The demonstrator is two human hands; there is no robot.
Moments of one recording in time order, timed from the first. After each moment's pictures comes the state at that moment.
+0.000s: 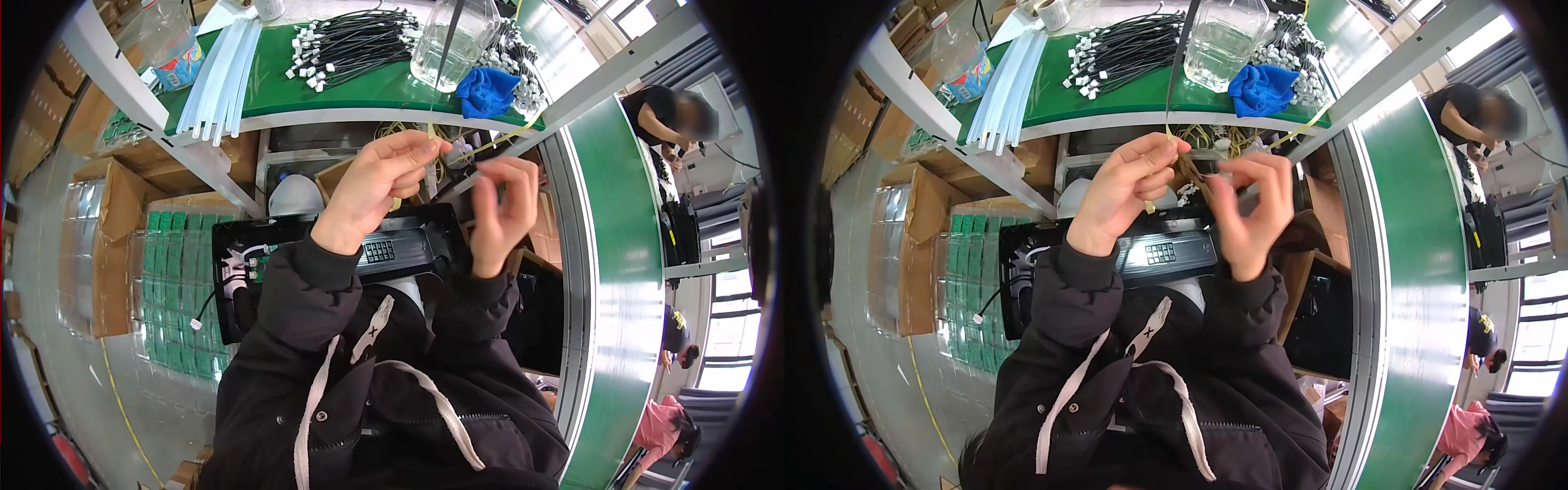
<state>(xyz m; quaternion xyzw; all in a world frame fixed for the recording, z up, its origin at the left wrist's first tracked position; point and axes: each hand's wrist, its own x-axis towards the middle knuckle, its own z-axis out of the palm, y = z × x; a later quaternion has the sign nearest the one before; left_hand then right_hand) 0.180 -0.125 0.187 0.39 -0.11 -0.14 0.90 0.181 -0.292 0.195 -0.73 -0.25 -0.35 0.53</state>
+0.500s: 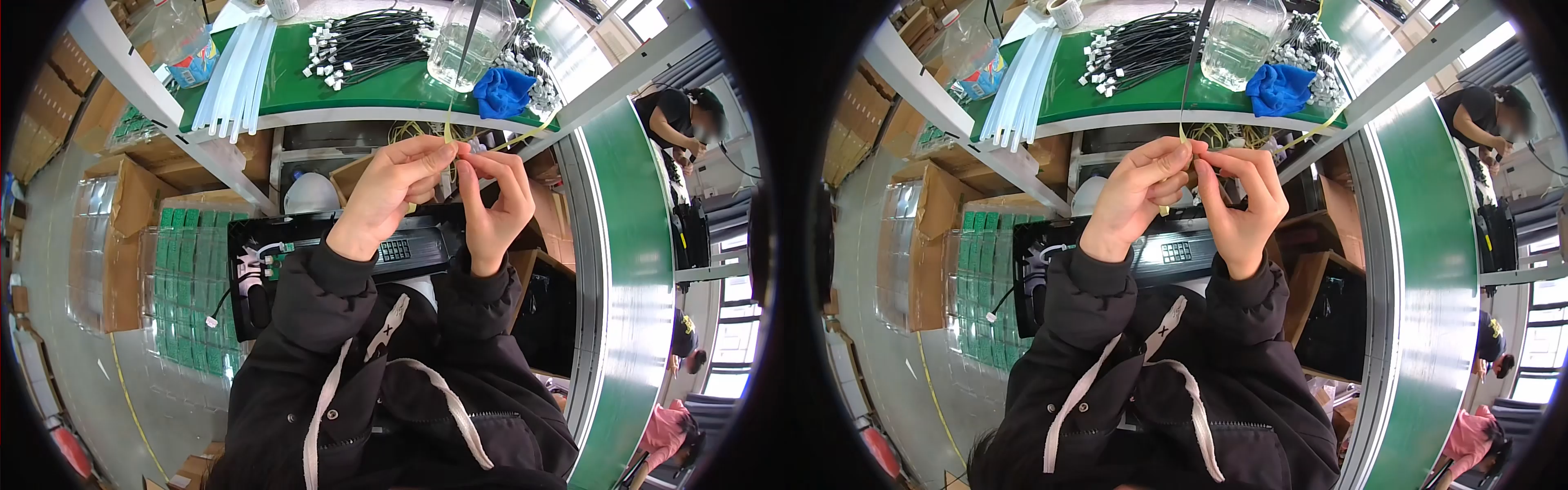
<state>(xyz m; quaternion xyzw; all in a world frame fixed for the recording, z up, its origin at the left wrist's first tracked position) 0.170 -0.121 0.191 0.40 -0.09 -0.12 0.90 0.181 -0.262 0.193 -0.73 -0.26 -0.35 0.52</state>
